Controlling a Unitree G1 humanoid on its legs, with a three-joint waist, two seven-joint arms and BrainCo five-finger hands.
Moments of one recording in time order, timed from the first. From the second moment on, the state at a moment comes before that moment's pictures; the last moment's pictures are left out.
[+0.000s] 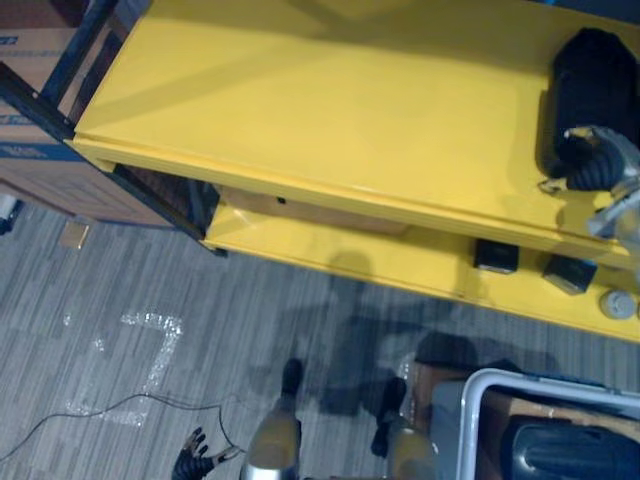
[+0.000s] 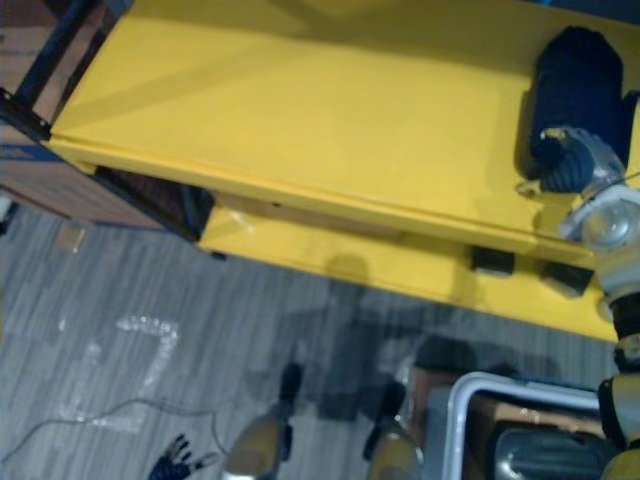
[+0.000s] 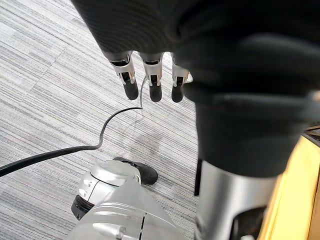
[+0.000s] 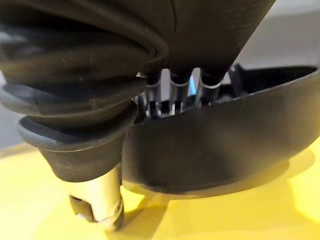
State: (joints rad) left arm 0.35 0.19 0.05 0.69 -0.35 -0.13 0.03; right arm -0.78 -1.02 0.23 0.70 -0.34 -0.15 -0.03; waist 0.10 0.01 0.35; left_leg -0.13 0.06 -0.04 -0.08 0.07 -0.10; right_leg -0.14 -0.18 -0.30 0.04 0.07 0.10
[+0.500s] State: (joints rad) left arm 0.35 0.17 0.03 0.77 -0.35 -0.15 0.05; right arm -0.37 -0.77 -0.22 0.21 -0.21 -0.15 -0.44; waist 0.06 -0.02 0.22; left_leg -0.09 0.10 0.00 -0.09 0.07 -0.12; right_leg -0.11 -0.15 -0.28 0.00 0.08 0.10
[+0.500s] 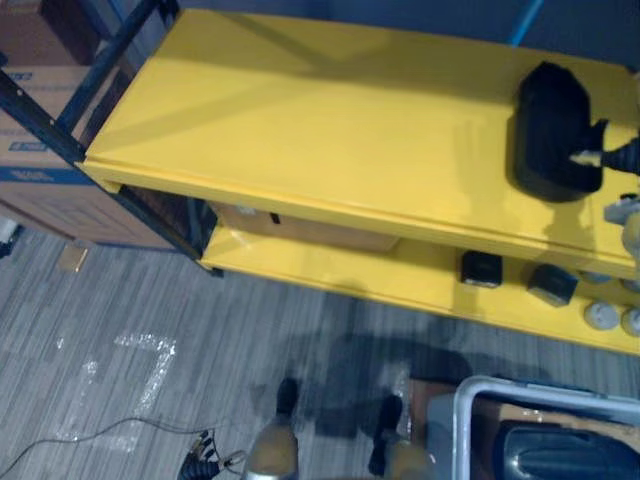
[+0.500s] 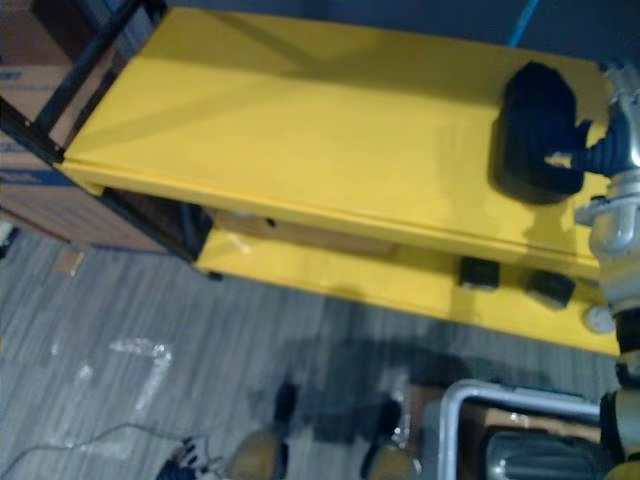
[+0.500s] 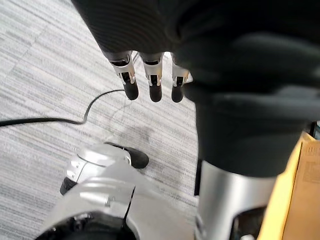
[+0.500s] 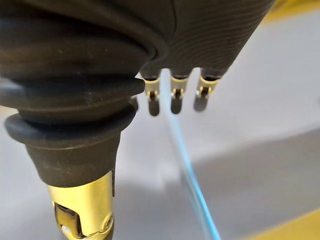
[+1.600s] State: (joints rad) left arm 0.35 0.10 0.07 0.82 -0.34 -0.22 0.08; right arm 0.05 -0.25 -0.12 -0.11 0.09 -0.27 -0.22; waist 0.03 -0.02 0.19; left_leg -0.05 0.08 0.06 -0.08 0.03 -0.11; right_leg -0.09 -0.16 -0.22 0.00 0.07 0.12
